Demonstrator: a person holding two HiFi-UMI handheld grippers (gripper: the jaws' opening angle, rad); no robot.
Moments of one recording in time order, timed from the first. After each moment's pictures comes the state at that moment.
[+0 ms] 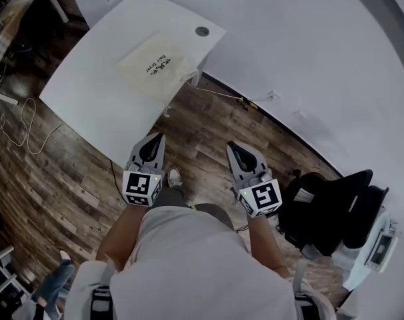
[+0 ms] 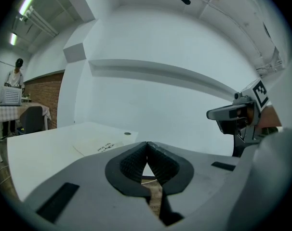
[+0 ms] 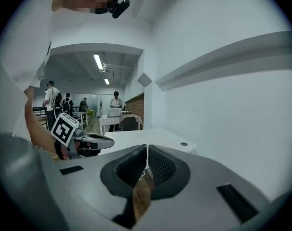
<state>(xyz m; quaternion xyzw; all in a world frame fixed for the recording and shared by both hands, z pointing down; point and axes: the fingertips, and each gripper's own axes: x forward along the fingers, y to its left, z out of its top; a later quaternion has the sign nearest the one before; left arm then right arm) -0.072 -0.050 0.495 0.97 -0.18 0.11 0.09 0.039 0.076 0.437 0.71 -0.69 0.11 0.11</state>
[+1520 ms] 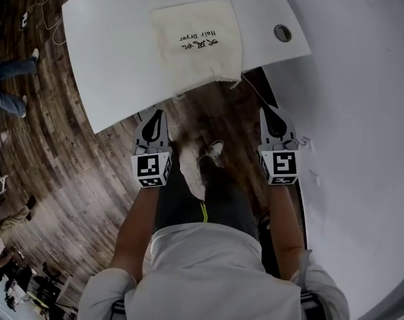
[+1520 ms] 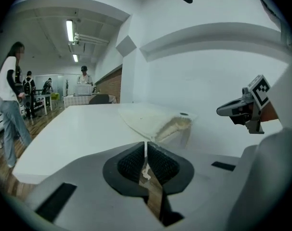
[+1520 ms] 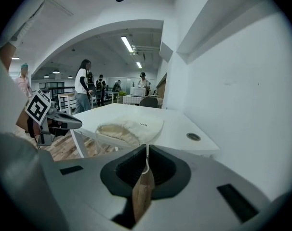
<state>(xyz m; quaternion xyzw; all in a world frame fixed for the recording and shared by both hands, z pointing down) 0.006 -0.155 0.651 0.80 -0.55 0.17 0.16 0.269 -0.163 0.609 0.53 -0.81 0.10 0.24</state>
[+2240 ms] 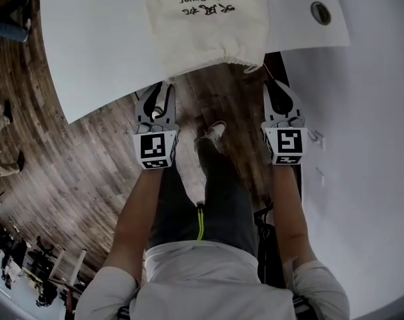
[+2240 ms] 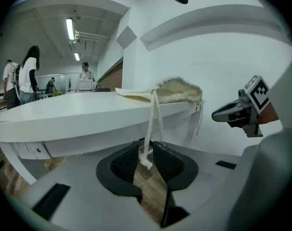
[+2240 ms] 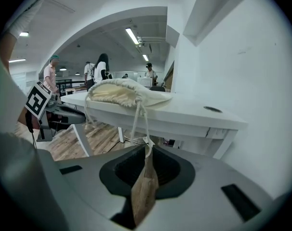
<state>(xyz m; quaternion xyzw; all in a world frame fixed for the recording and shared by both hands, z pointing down) 0.027 -0.184 0.786 0.78 -0.57 0.19 0.16 0.264 -0.206 0.775 0.48 -0.83 0.12 0.27</state>
